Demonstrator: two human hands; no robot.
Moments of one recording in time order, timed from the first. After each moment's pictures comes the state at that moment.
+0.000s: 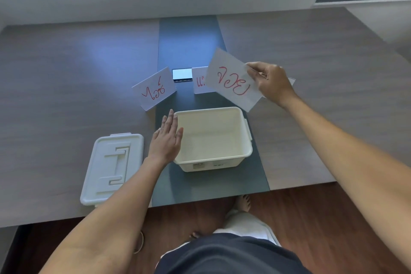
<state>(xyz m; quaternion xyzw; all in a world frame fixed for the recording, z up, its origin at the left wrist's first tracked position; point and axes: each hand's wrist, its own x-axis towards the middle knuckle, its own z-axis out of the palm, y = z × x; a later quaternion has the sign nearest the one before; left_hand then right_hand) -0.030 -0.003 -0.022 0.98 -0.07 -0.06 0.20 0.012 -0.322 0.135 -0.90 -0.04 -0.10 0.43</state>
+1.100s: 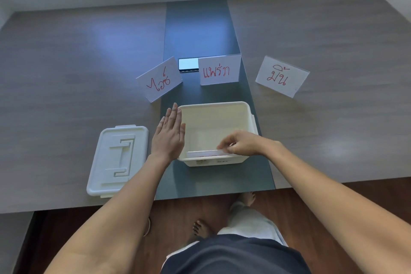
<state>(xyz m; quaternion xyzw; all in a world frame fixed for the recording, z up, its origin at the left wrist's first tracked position) -0.030 -0.005 -0.033 0.98 -0.08 -0.01 0.15 -0.045 -0.267 0.019 -0.87 -0.13 0.35 0.32</state>
